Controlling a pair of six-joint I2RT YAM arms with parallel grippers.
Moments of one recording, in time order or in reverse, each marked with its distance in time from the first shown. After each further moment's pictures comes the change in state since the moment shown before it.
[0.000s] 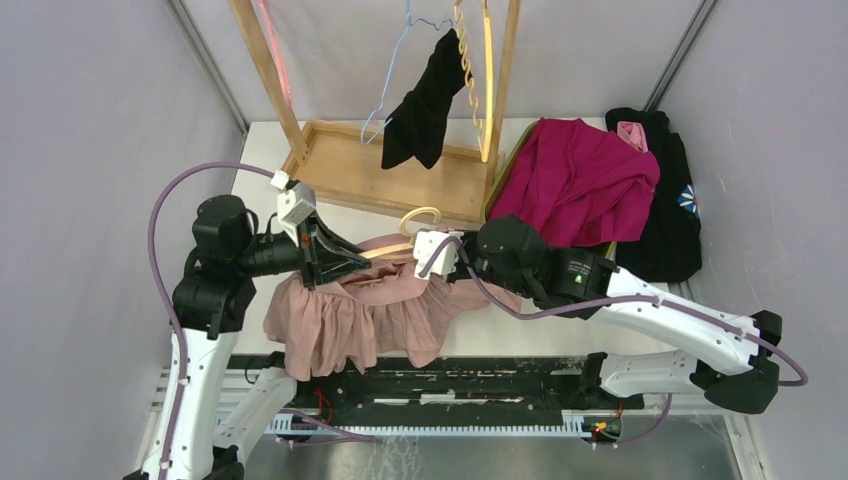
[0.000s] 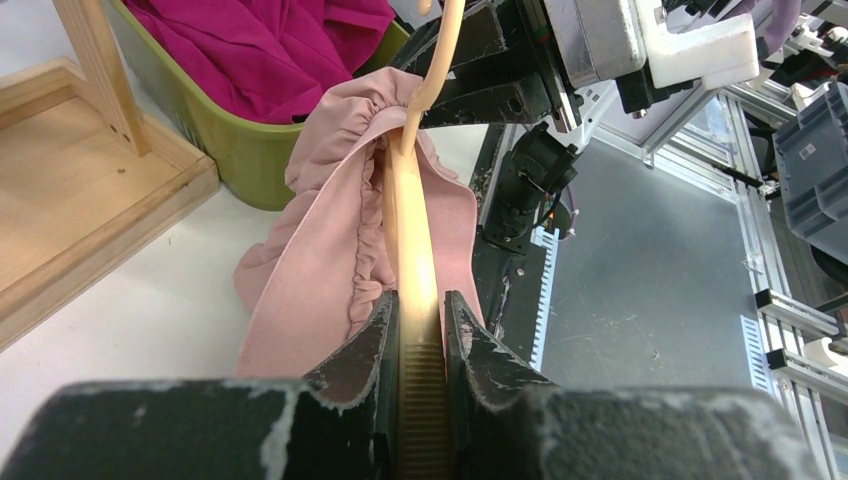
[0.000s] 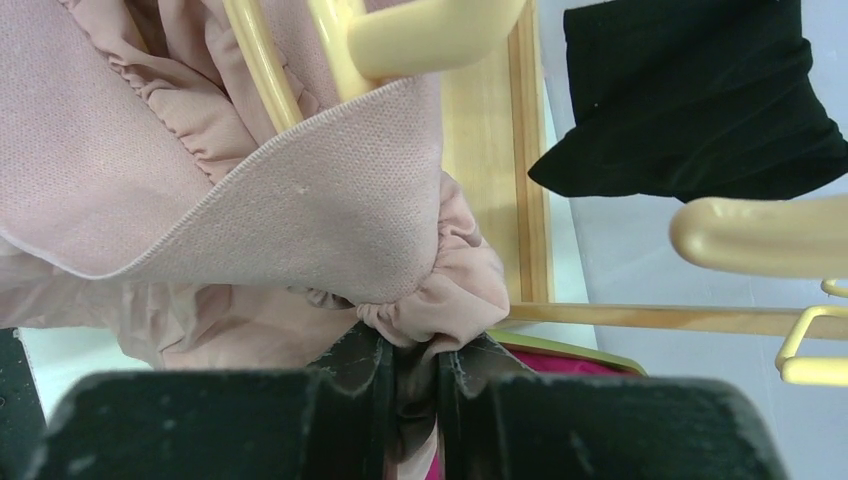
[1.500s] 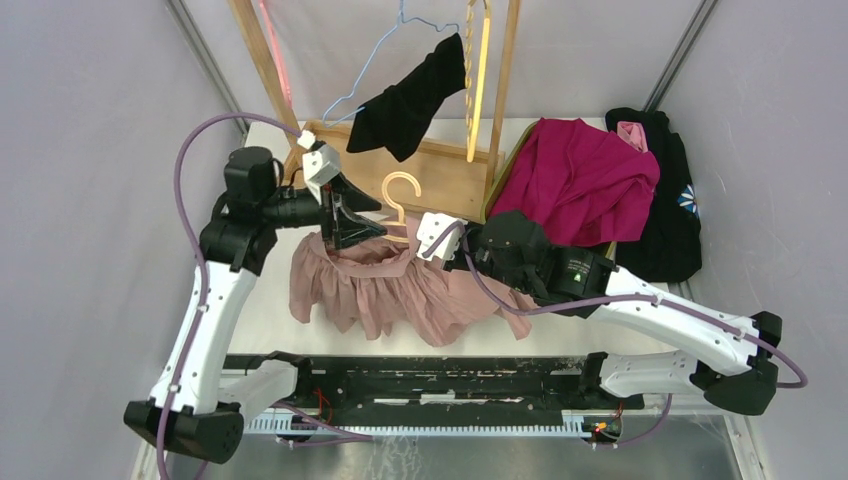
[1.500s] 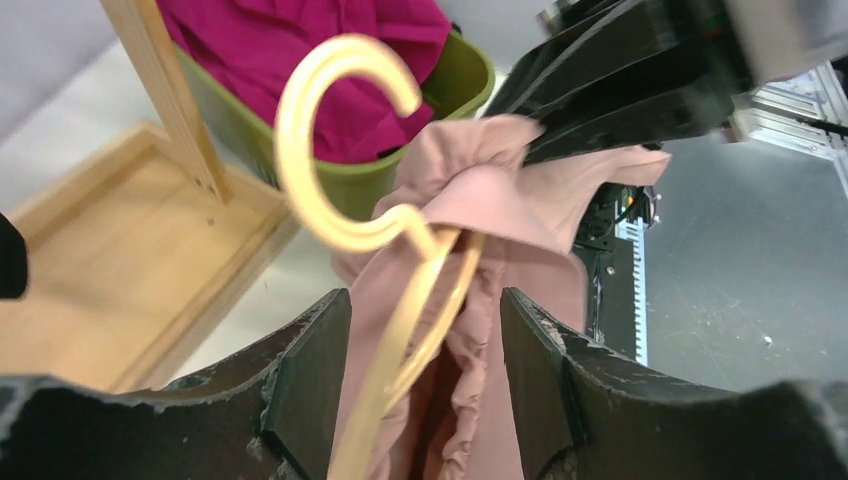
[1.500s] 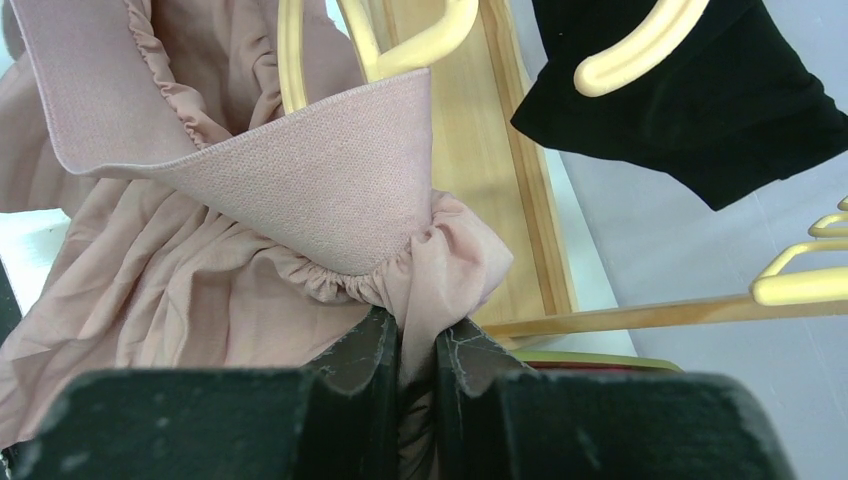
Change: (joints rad) left arm -0.024 0.256 0.102 0.144 0.003 0.190; right arm -0.017 -0.005 -0.015 0.108 0.017 0.113
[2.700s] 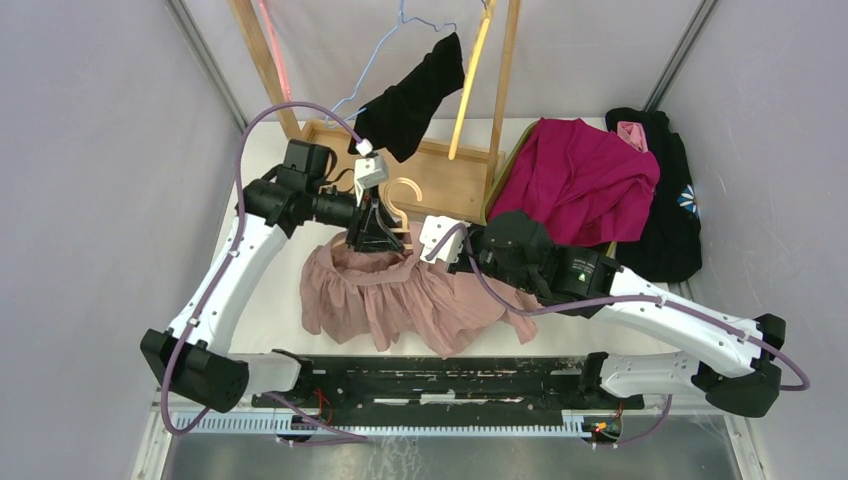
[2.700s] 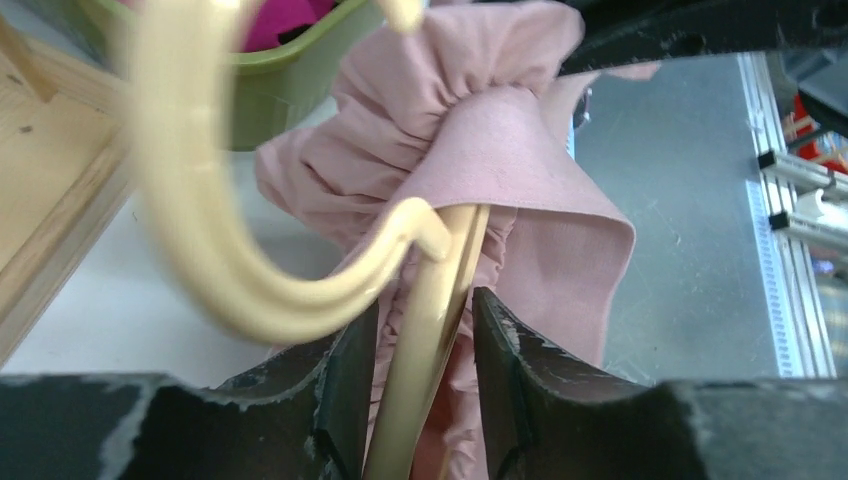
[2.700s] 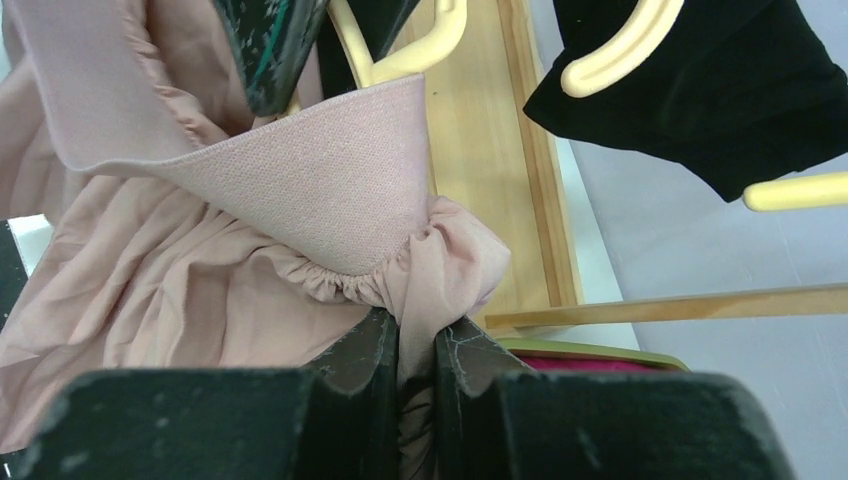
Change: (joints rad) left arm -0.131 0.278 0.137 -0.422 -0.035 0.283; right arm -0.010 -0.015 0.001 -0.051 -0.024 -0.008
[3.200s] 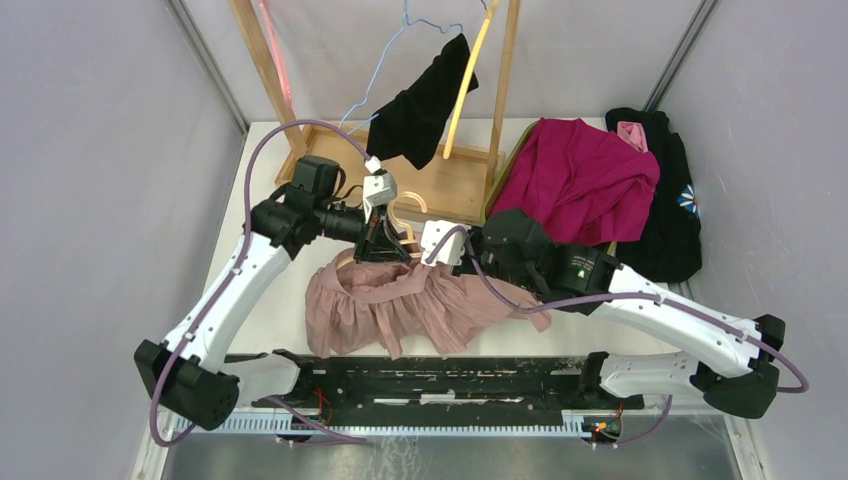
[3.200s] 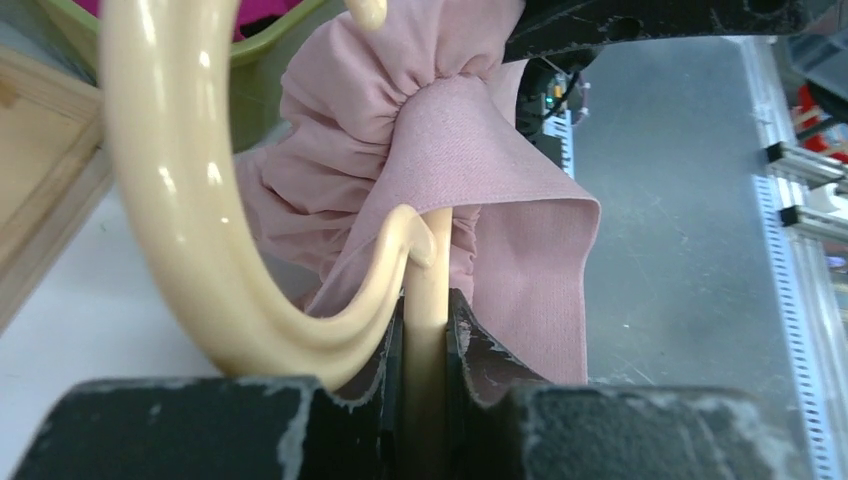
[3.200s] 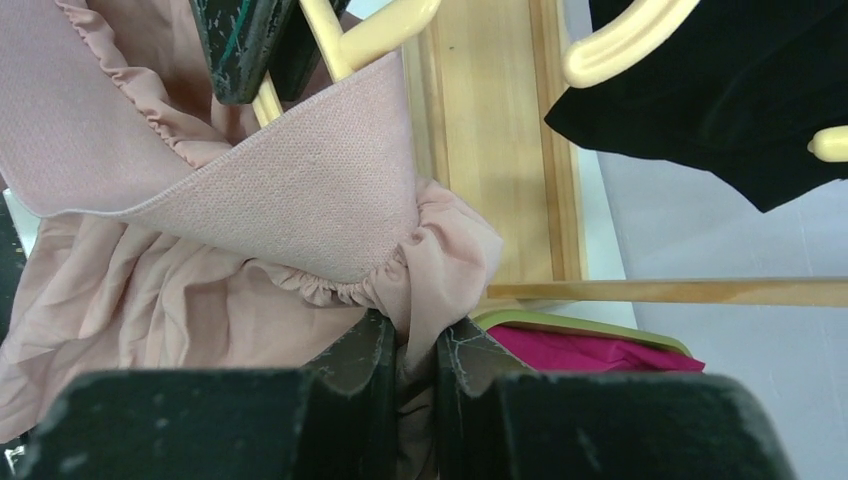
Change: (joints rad) left arm -0.082 -0.054 -0.126 0.111 -0.032 -0.056; right arm -0.031 0.002 0.003 -0.084 -0.028 -0.028
